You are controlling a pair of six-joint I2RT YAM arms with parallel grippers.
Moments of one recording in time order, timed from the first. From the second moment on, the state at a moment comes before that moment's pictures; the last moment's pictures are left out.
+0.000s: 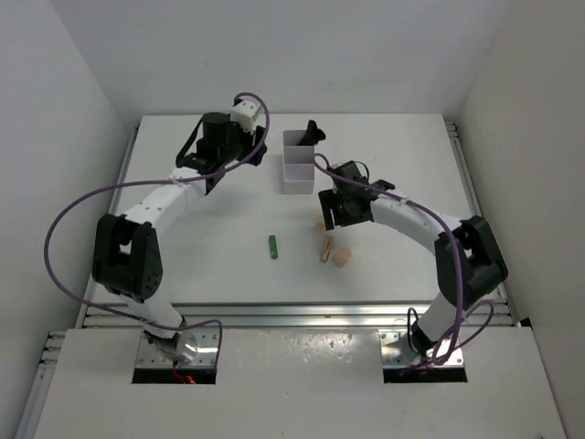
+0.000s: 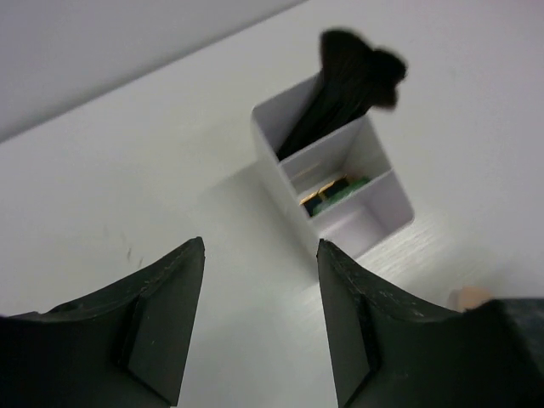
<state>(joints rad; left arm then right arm) -0.32 1.72 1.40 0.04 0.20 0.07 0.51 1.65 1.11 -0.48 0.07 0.23</state>
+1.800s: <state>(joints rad) -0.23 1.28 0.83 0.02 0.02 0.09 0.59 1.70 1.08 -0.46 0.14 0.51</state>
